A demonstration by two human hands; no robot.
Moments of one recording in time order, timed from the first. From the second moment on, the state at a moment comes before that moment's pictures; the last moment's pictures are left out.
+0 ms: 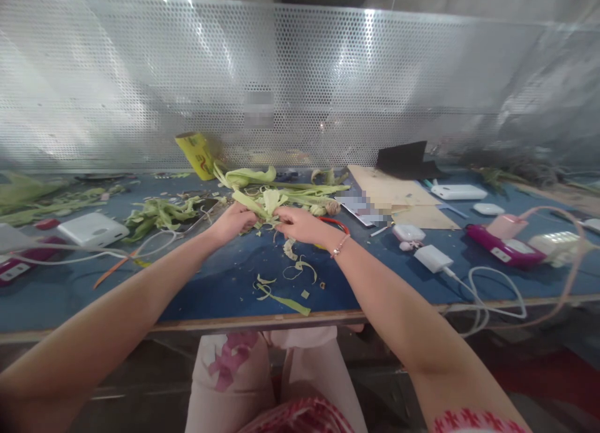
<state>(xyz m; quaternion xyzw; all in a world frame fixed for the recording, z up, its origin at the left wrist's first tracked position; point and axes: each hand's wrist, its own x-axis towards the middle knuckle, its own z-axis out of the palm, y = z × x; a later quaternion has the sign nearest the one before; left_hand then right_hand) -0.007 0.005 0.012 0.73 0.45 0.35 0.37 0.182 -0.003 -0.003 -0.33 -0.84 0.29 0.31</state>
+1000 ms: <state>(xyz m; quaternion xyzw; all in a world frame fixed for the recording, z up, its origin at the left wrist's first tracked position) -0.007 0.004 0.006 0.70 0.40 0.34 0.48 0.178 0.010 -0.013 -0.31 -0.71 0.44 0.45</state>
